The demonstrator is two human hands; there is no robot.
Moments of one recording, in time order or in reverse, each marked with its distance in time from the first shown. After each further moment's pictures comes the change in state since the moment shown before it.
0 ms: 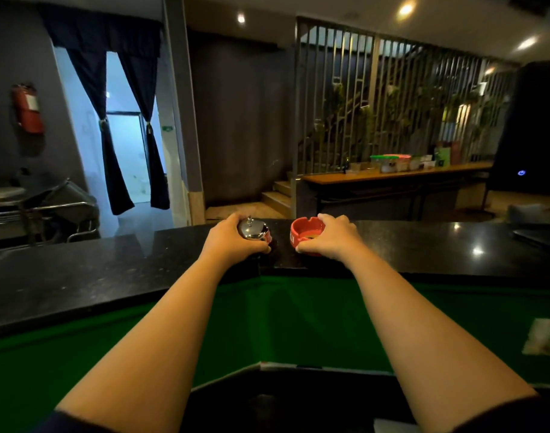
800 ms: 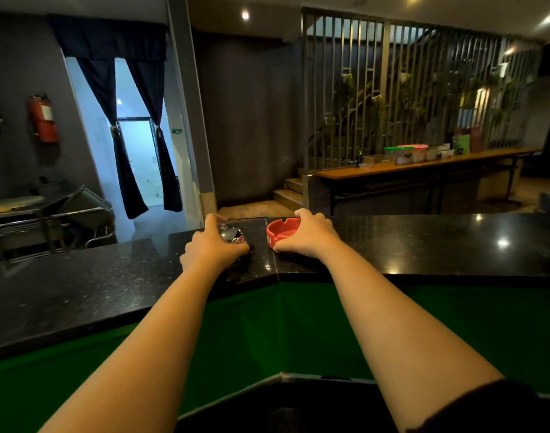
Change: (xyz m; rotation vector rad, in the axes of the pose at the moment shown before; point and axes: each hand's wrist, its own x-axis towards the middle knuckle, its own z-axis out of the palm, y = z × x) left_hand 0.031 -0.053 -0.014 0.151 0.121 -0.210; right_hand 0.045 -0.048 0.058 0.064 -0.056 -0.064
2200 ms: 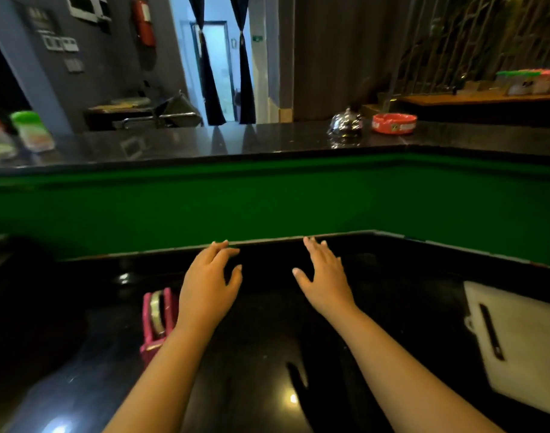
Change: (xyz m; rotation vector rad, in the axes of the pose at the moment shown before) left_hand -0.367 -0.286 -0.158 0.214 0.207 0.174; right_hand -0.386 -0.092 0.209 0.108 -0.211 -0.257
